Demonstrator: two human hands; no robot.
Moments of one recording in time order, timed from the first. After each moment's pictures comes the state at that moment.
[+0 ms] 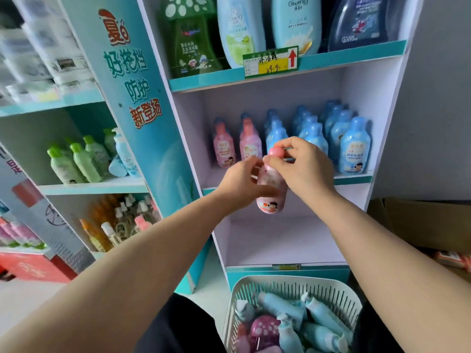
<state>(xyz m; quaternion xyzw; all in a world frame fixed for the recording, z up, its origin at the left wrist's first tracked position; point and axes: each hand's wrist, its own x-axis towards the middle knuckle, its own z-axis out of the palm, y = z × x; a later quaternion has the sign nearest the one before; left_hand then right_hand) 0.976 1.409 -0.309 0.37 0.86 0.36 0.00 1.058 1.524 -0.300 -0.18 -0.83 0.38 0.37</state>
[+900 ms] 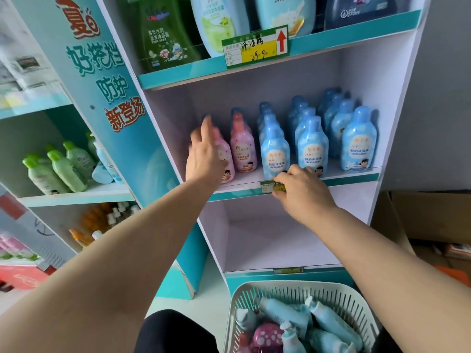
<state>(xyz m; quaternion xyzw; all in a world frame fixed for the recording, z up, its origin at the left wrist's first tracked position) 0.885 1.428 -0.307 0.23 0.91 0.30 -0.20 1.030 1.561 -0.354 -0.15 -0.96 0.10 0.19</state>
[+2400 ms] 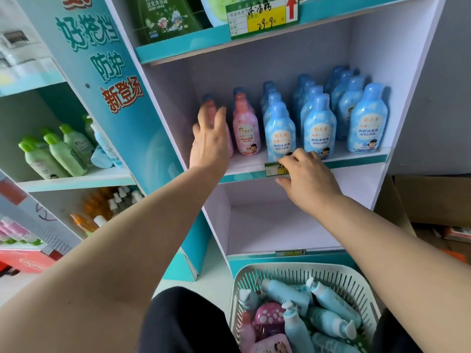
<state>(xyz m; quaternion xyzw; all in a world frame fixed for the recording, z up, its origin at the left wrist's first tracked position) 0.895 1.423 -0.317 0.29 0.91 0.19 -0.23 1.028 1.559 -0.372 -0.15 -0.96 0.10 0.23</state>
